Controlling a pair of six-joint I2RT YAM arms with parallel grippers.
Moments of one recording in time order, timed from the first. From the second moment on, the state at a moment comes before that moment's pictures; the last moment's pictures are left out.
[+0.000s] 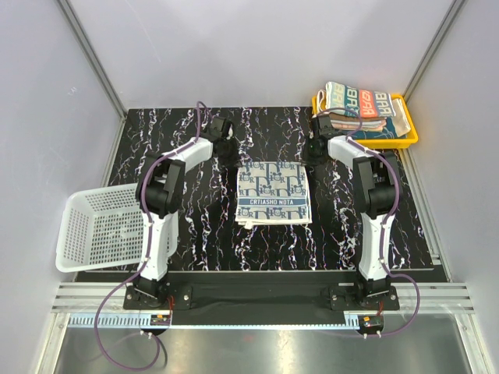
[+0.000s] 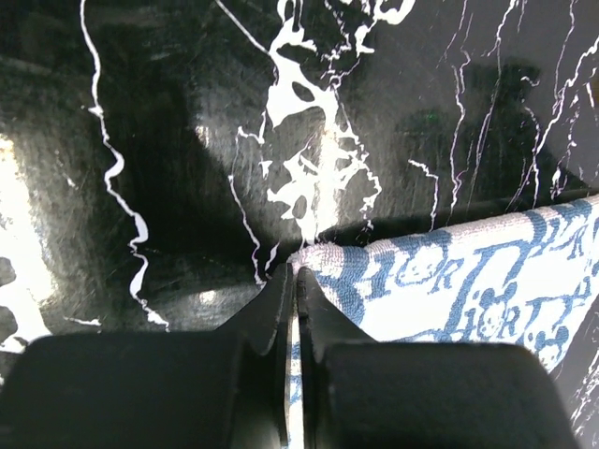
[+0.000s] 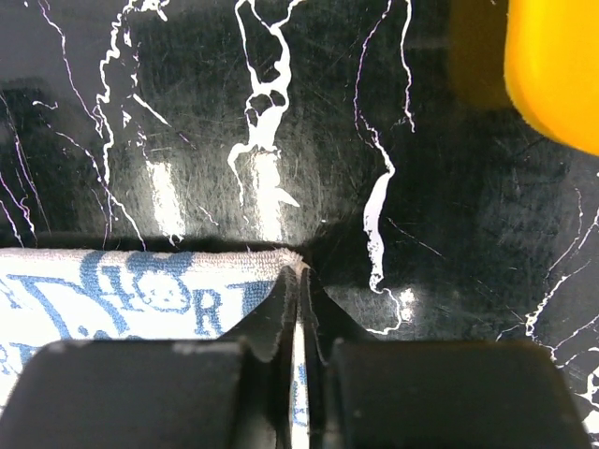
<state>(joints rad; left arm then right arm) -0.36 2.24 1.69 -0.42 0.20 -0.58 0.23 2.16 1.58 -0.41 -0.07 0.38</state>
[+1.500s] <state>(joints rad) -0.40 1.67 0.99 -0.05 0.18 -0.66 0.25 1.59 0.95 -0.12 -0.12 0.51</state>
